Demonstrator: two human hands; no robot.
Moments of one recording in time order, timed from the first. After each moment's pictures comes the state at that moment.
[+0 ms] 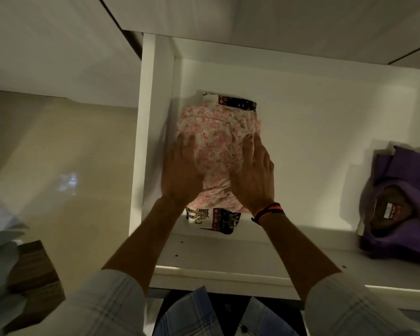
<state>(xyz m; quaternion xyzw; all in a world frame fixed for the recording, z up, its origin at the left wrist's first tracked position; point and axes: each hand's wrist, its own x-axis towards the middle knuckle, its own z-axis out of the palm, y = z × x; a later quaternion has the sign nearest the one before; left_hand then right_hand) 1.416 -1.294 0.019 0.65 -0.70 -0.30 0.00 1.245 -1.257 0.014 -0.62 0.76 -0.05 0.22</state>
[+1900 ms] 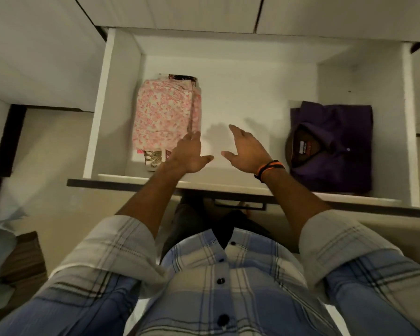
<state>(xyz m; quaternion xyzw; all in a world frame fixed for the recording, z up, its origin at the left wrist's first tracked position) 1.274 -1.153 0.121 0.60 -0.72 -0.34 -0.11 1.087 -1.128 0.119 -0.68 0.65 -0.01 0.35</state>
